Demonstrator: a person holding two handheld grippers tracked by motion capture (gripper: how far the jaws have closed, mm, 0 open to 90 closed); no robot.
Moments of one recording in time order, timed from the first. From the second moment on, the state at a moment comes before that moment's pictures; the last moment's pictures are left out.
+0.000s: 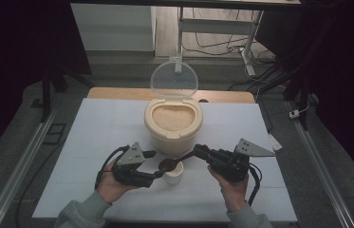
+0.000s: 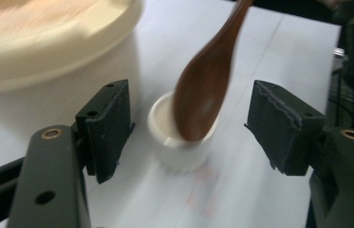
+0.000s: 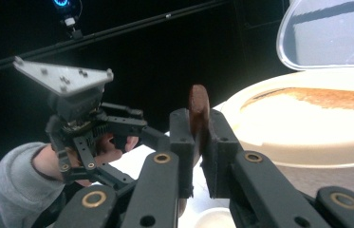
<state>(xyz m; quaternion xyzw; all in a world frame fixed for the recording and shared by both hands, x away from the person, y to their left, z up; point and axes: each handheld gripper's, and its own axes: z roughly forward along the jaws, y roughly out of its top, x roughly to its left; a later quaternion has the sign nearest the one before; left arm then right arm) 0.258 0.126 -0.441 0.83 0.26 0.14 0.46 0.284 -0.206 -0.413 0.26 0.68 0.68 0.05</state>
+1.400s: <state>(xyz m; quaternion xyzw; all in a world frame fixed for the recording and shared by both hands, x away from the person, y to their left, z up) 0.240 0.241 -0.504 0.80 0.40 0.13 0.43 0.290 -0.260 -0.395 0.28 0.63 0.71 0.12</state>
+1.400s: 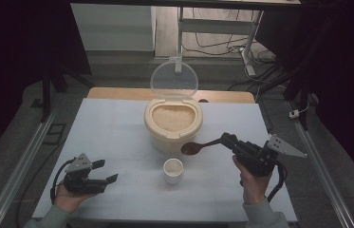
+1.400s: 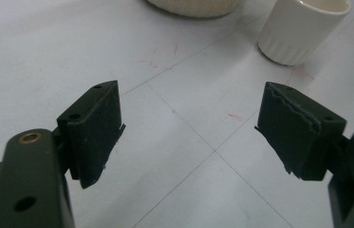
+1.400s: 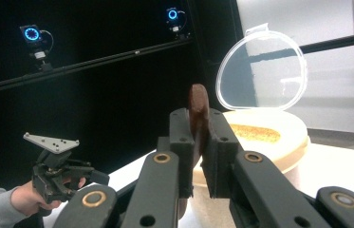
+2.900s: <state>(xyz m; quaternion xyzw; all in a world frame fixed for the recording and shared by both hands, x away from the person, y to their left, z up) 0.243 0.232 -0.507 0.81 0.39 0.11 0.43 0.379 -0.216 -0.354 0.34 0.63 0.66 0.20</state>
